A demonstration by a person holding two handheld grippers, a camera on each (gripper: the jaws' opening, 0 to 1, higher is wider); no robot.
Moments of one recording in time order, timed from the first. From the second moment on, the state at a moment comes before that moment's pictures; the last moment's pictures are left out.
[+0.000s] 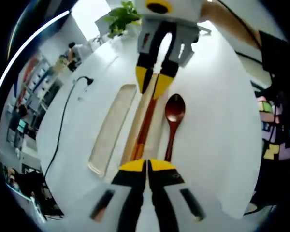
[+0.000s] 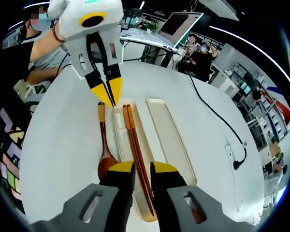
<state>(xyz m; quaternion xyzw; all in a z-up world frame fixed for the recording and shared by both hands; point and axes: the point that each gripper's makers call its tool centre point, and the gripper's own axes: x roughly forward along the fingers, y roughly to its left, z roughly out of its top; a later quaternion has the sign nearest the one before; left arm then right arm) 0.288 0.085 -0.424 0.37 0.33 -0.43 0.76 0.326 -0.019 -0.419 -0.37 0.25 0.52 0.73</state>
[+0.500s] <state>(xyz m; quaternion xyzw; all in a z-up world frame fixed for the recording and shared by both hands) 0.248 0.112 -0.434 0.30 0.34 -0.44 0.78 0.302 -0.064 -0.423 -0.38 0.21 0.50 0.75</state>
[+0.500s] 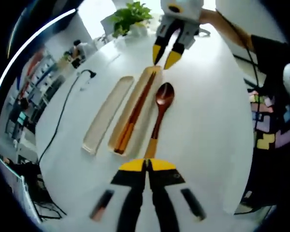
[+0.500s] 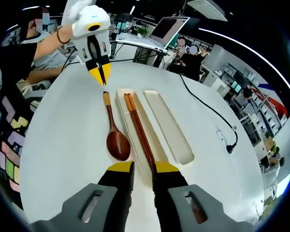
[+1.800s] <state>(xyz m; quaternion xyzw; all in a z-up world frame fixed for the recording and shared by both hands) 0.263 0.105 -0.465 0.30 0.38 -0.45 0.75 0.279 -0.044 -0.453 -0.17 0.27 0.56 0.77</state>
